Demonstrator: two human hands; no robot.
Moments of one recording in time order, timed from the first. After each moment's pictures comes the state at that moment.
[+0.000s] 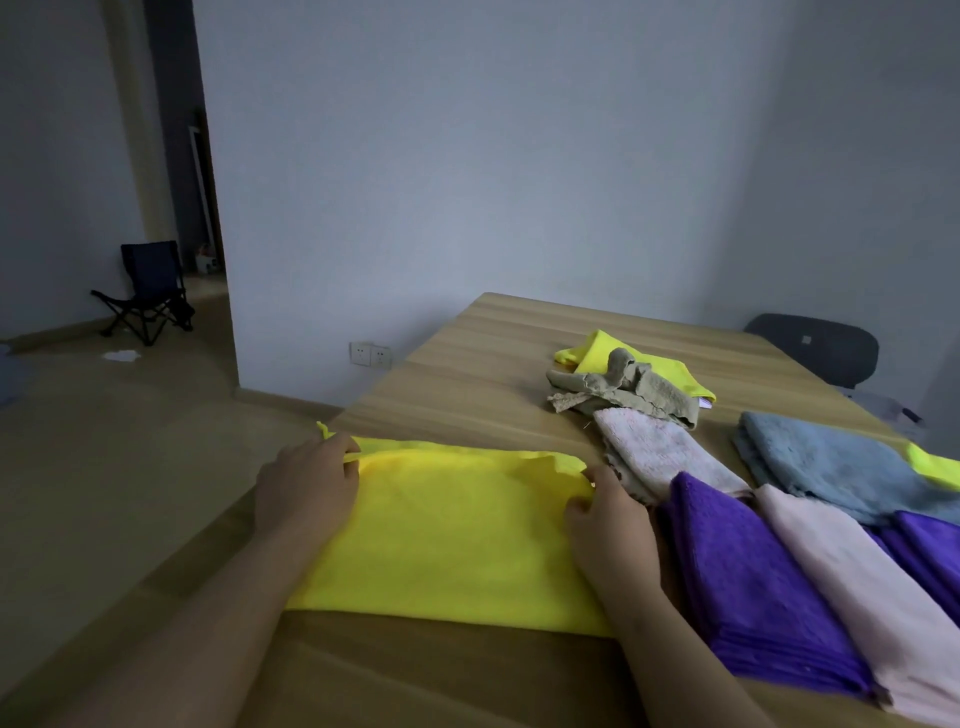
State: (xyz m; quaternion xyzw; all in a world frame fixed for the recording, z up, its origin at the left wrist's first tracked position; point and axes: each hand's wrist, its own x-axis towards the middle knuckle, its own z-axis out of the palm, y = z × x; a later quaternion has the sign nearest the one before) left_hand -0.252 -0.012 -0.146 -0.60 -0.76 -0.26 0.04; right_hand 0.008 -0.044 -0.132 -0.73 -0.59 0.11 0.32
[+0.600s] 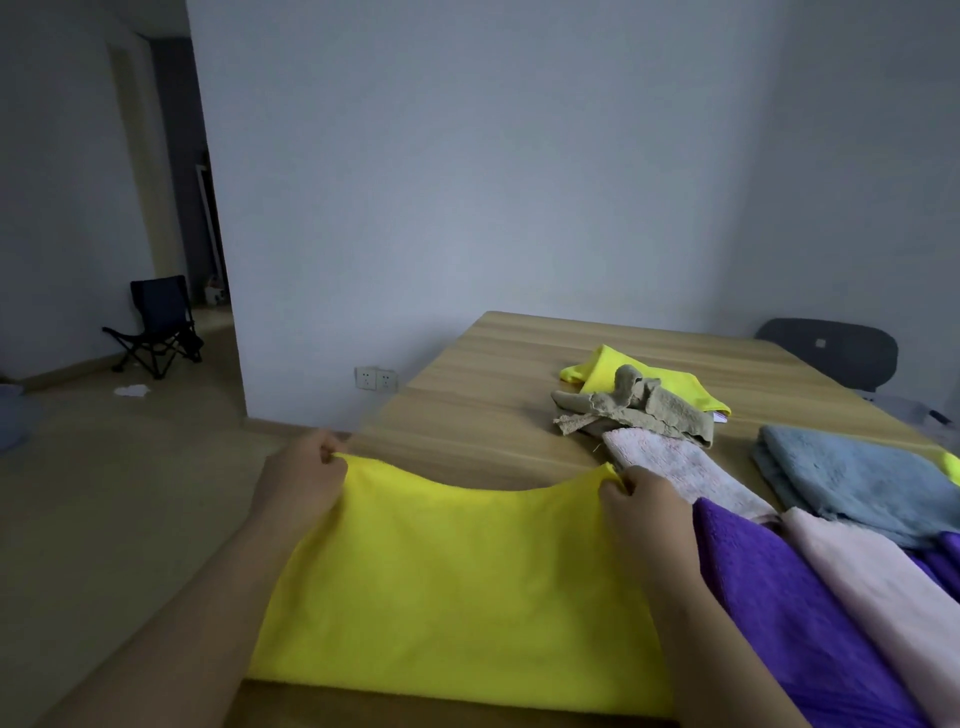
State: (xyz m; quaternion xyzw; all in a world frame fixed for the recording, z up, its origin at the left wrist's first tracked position) left_hand -0.261 0.011 -0.116 -0.54 -0.73 -0.41 -0.12; right_hand 0.026 -0.018 -0.112 -0.72 -0.53 0.17 0.41
